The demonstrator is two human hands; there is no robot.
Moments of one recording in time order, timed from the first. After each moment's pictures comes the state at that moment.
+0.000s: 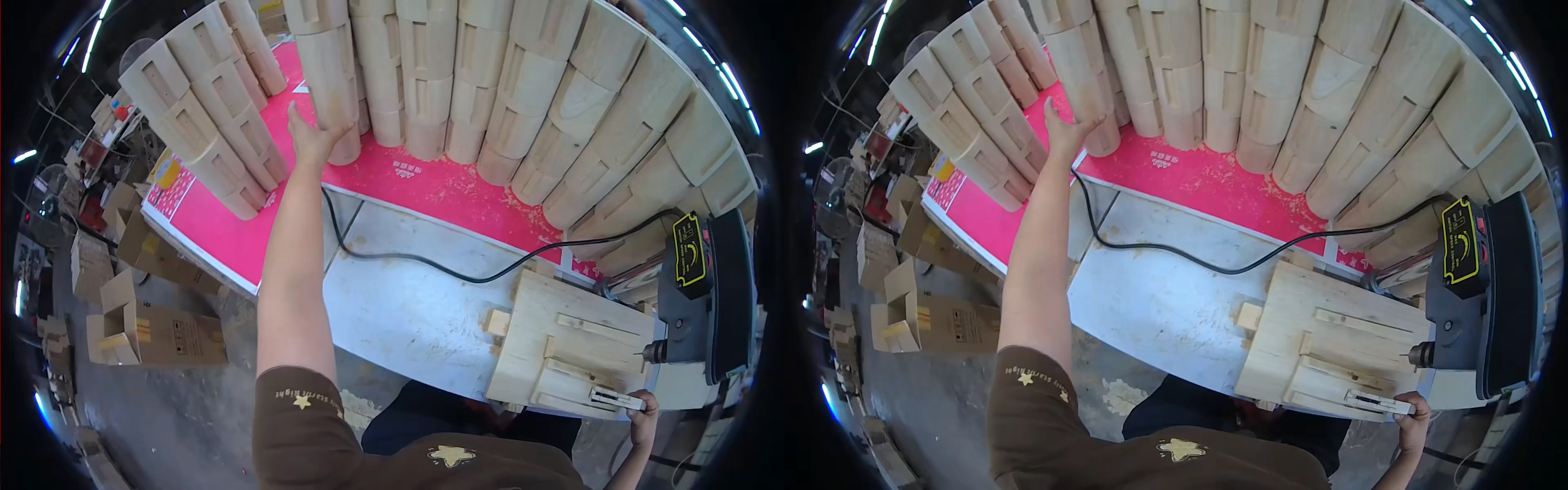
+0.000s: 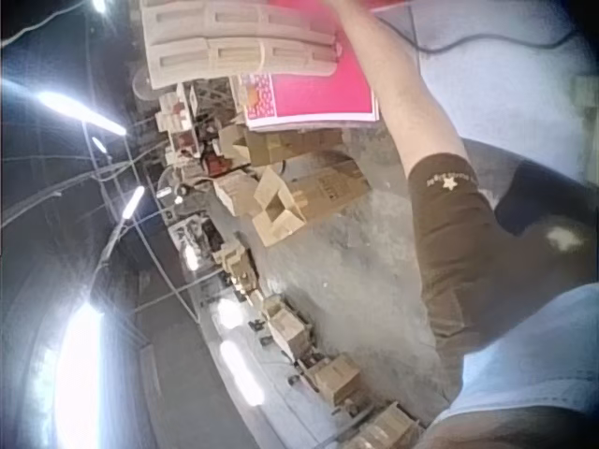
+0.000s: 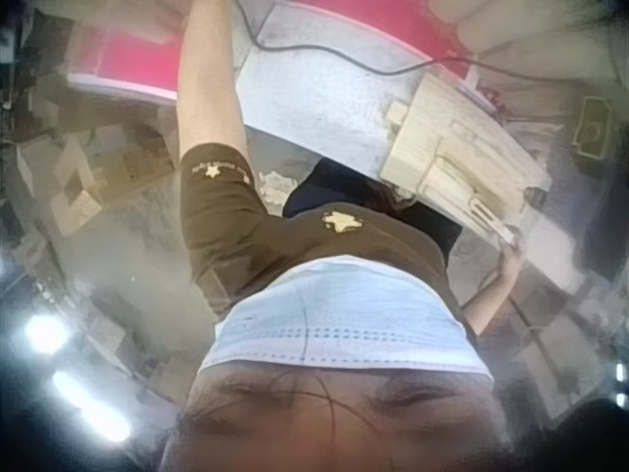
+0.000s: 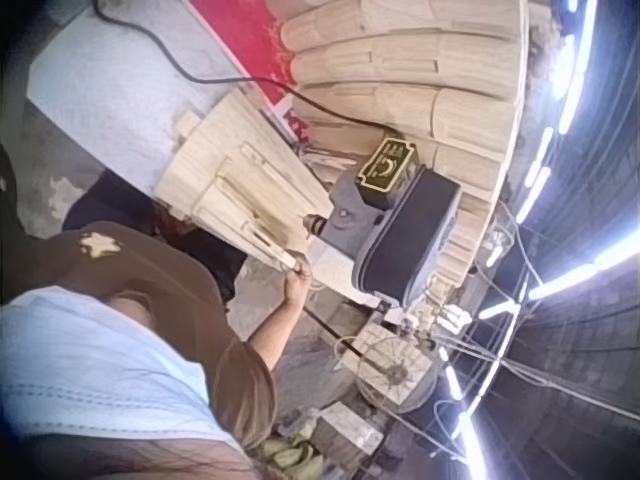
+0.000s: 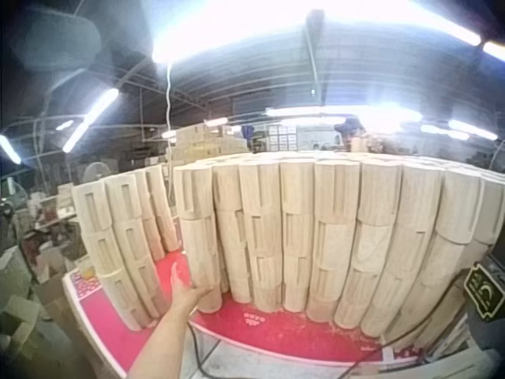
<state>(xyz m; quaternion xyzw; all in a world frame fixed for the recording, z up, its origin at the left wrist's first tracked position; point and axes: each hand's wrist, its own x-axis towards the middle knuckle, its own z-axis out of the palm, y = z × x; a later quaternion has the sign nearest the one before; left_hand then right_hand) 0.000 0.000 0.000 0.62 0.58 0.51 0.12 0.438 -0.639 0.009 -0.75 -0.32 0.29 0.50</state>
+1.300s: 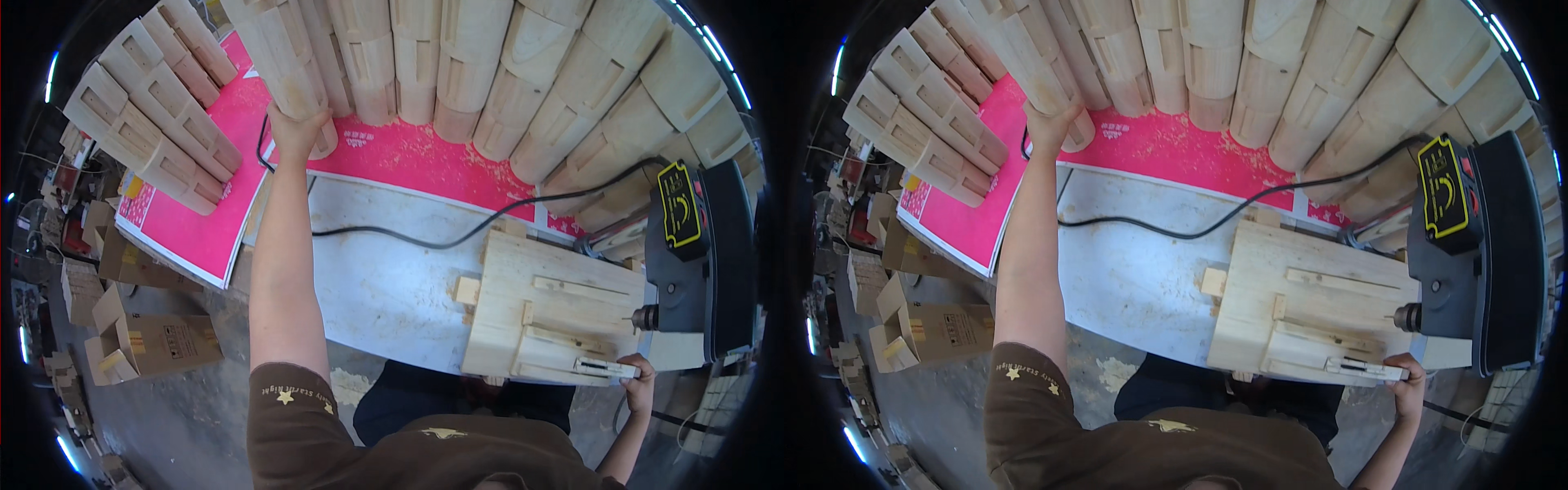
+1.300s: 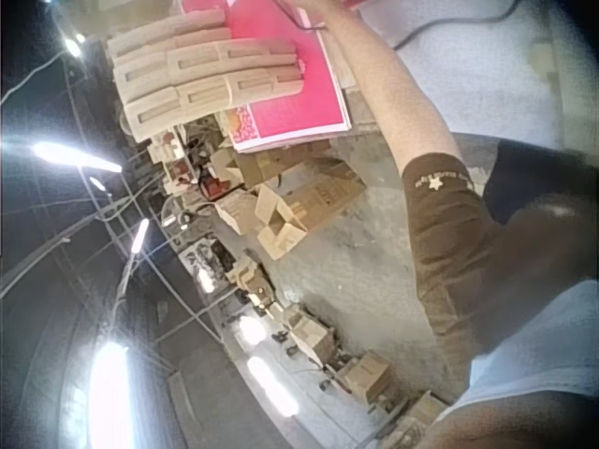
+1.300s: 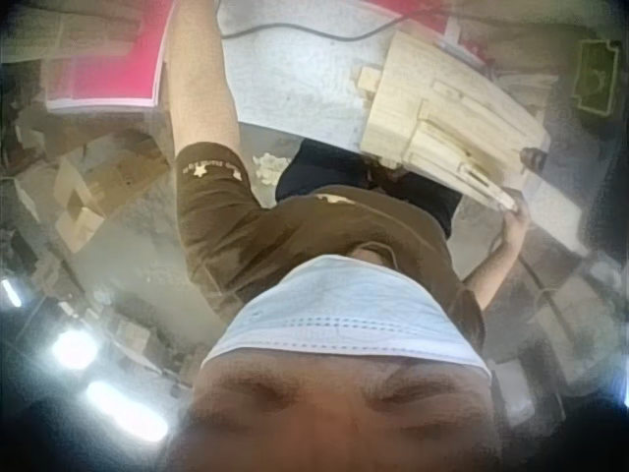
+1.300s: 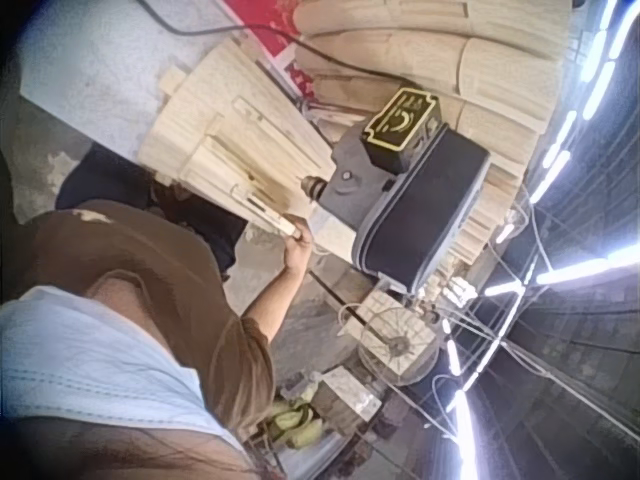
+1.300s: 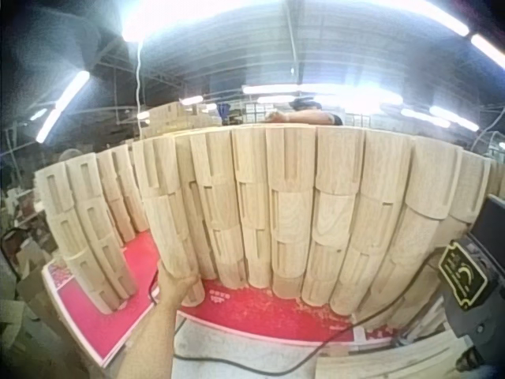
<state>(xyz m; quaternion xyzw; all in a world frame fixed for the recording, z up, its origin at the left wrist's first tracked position) 0.050 -0.004 -0.038 0.63 0.50 0.56 0.21 0.438 -0.633 0.014 -0.76 -0.34 0.30 0.47</state>
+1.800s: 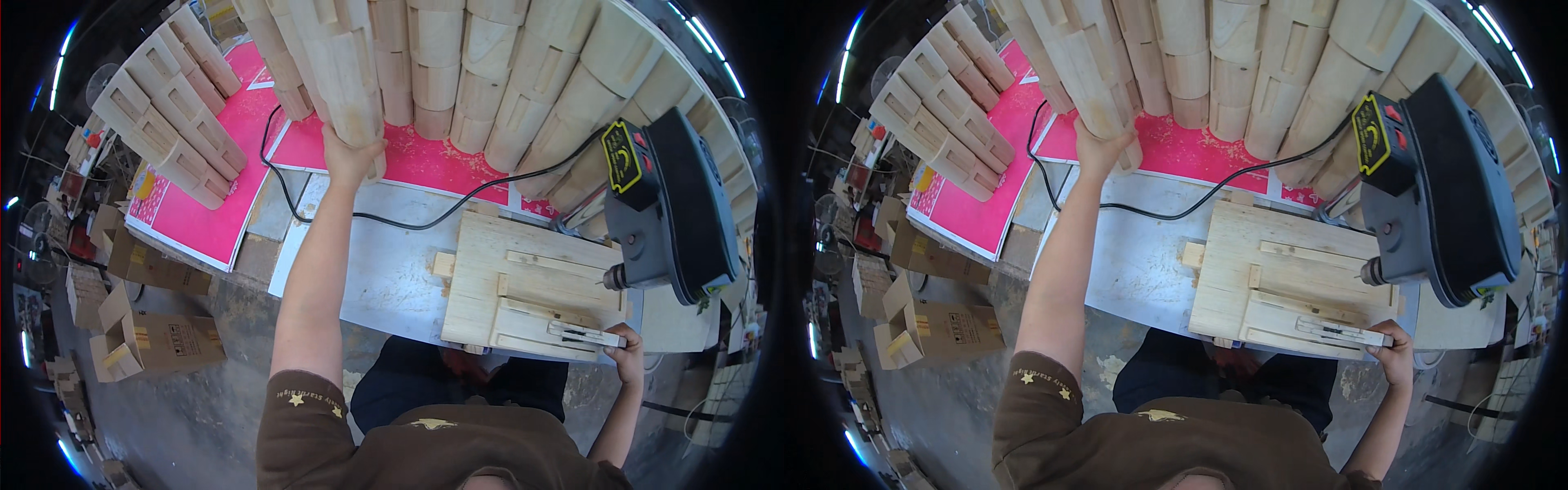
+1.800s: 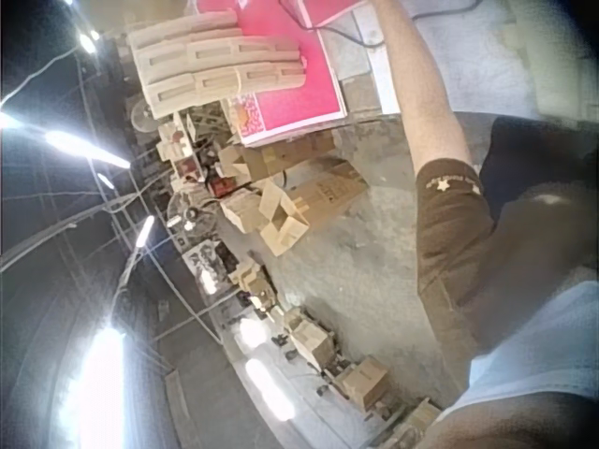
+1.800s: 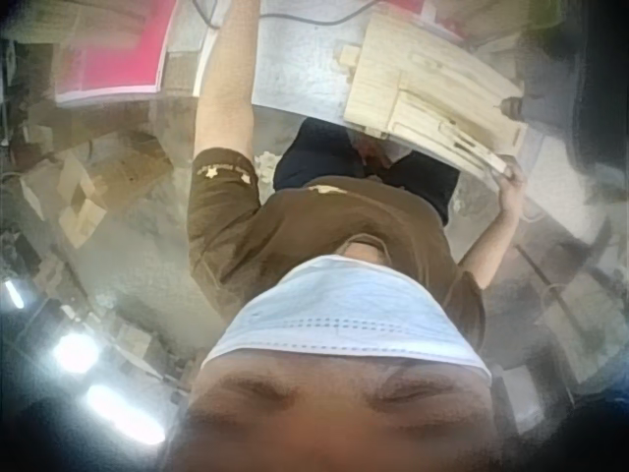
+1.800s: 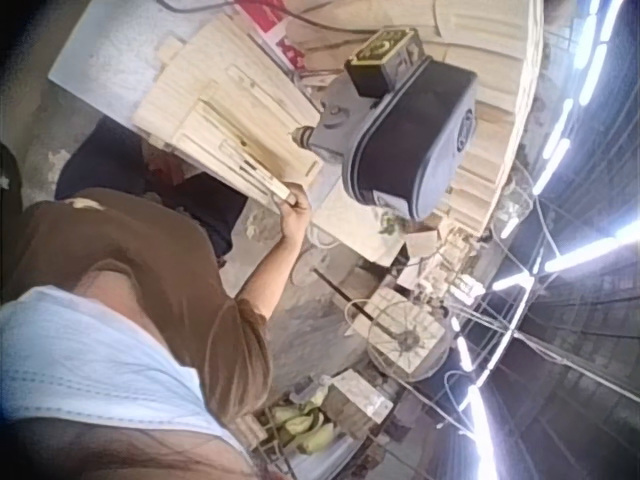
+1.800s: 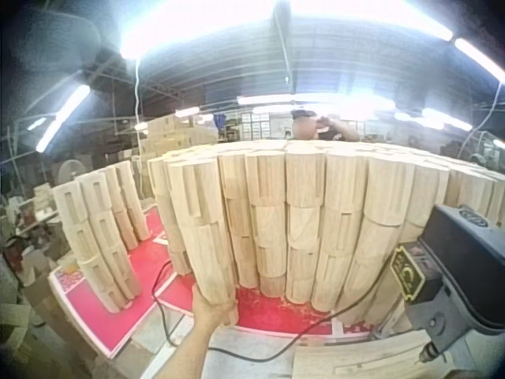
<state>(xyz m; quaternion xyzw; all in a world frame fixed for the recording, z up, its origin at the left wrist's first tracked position) 0.127 -0.136 -0.019 0.64 0.49 0.53 0.26 0.445 -0.630 0.013 -0.73 -0.36 0.33 0.48</state>
